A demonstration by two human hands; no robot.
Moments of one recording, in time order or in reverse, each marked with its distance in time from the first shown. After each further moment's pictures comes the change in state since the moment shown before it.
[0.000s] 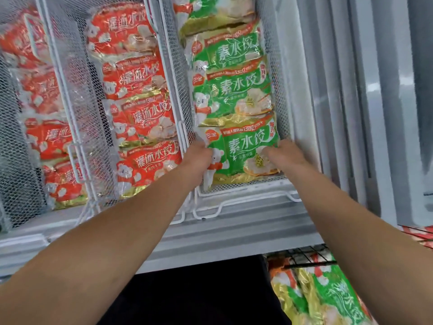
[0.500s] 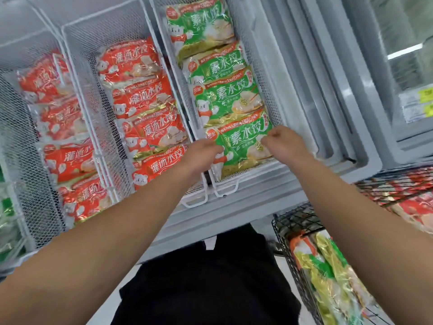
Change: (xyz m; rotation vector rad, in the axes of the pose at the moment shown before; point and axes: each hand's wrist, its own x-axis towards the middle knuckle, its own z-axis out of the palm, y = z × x) left_hand -0.066 -0.012 -0.051 0.220 -0.188 0.276; right_hand -0.089 -0.002 0.022 -0.031 0.234 -0.166
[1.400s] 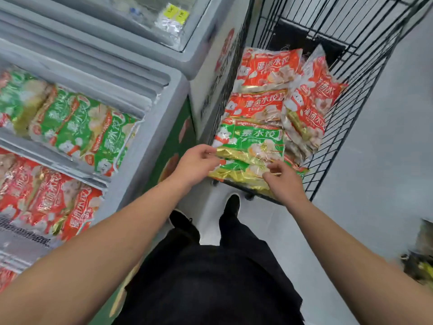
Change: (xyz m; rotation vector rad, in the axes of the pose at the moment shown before) left_hand -0.157 -0.105 0.227 0.732 -0.543 0.410; right_hand -0.303 0.312 0.082 0.695 0.567 0.514
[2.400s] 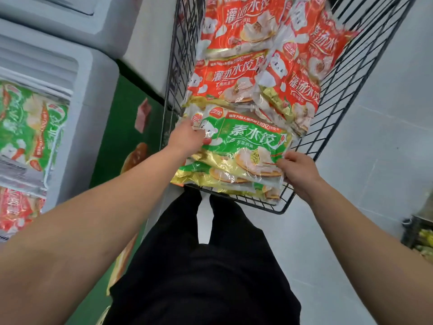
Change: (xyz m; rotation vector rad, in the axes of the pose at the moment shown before) left_hand 0.137 0.038 0.101 0.480 0.078 -0.215; right_hand 0.138 0.107 -0.056 0.381 -0.144 0.402
